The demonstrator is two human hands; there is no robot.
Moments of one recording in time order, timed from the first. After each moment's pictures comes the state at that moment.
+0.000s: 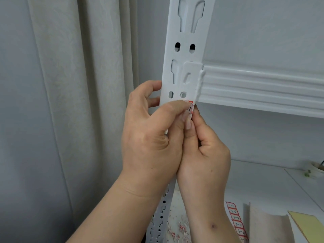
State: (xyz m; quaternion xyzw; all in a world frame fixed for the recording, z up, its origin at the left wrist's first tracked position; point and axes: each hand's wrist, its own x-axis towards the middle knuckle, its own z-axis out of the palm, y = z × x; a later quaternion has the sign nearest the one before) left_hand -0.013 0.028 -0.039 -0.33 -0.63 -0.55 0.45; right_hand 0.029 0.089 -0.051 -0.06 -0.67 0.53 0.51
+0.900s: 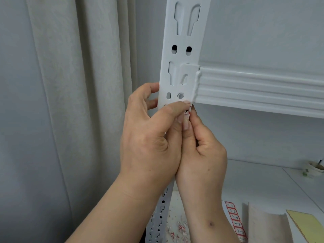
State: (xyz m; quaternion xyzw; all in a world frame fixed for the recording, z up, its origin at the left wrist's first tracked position) left_hand -0.011 0.024 -0.040 -0.34 -0.64 -0.54 0.43; right_hand 0.030 0.090 -0.050 -0.06 -0.68 0.53 0.50
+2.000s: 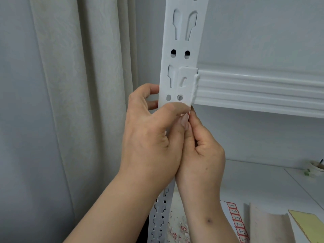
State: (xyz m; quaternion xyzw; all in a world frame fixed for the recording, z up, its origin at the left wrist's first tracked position) left_hand -0.006 0.018 -0.031 -0.34 -0.67 -0.52 0.40; right_hand 0.031 0.087 -0.048 -0.07 -0.67 0.55 0.49
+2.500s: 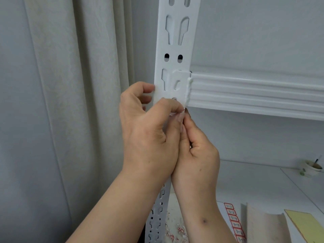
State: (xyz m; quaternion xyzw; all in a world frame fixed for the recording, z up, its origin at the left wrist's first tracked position) left_hand -0.010 0.031 -0.027 -0.30 -0.65 -0.53 0.45; right_hand 0.032 0.090 -0.048 -0.06 -0.68 0.55 0.48
